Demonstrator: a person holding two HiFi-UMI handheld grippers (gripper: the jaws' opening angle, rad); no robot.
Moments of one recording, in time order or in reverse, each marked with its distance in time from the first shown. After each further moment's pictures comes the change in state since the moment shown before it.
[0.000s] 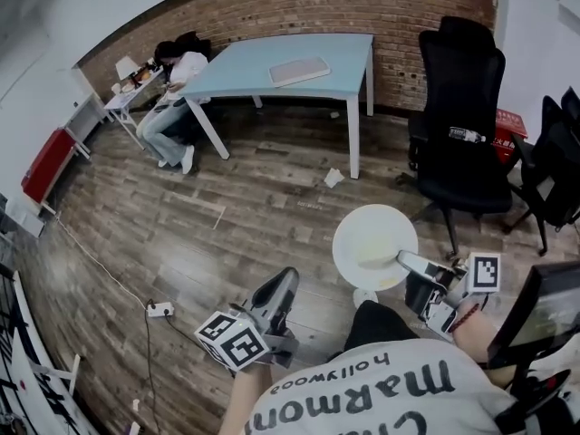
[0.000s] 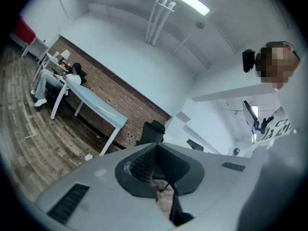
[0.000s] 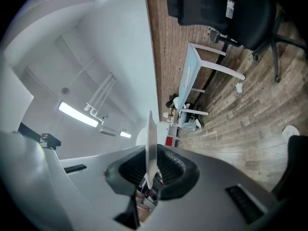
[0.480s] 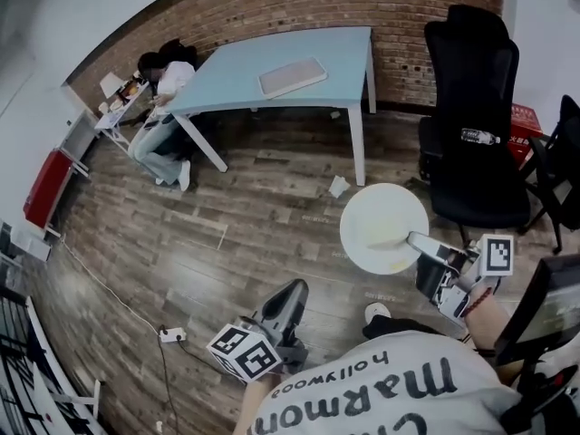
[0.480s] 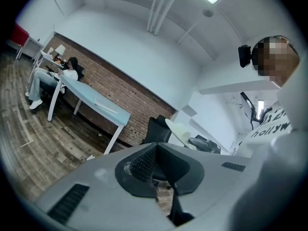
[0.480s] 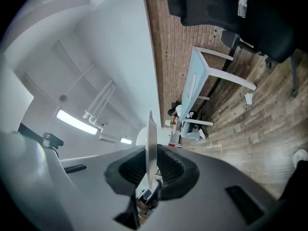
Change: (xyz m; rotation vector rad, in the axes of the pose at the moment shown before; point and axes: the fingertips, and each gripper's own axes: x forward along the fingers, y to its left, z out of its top) left arm 0.127 0.081 0.038 0.010 0.092 0.032; right arm 0.075 -0.032 0.168 -0.015 -0.047 0.024
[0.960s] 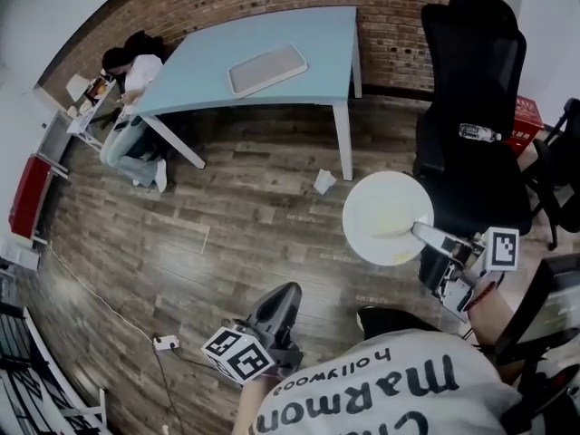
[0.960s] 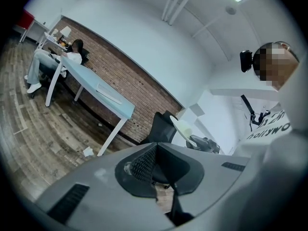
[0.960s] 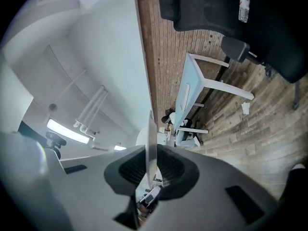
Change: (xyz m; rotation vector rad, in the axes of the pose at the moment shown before) left arm 0.135 0.081 0.018 -0.116 0.090 0.024; right arm 0.038 -0.075 0.149 0.037 -0.045 -0.048
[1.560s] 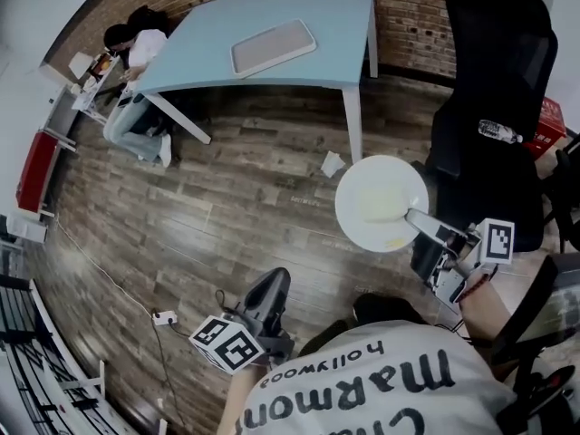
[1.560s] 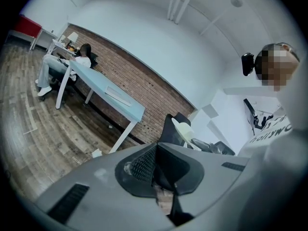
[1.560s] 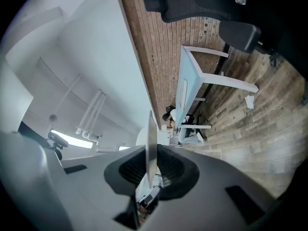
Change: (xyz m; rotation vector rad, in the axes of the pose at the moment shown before) left arm 0.035 0.018 0.006 -0.015 -0.032 0.129; right arm 0.017 -0.045 0.041 0.072 0.045 0.056
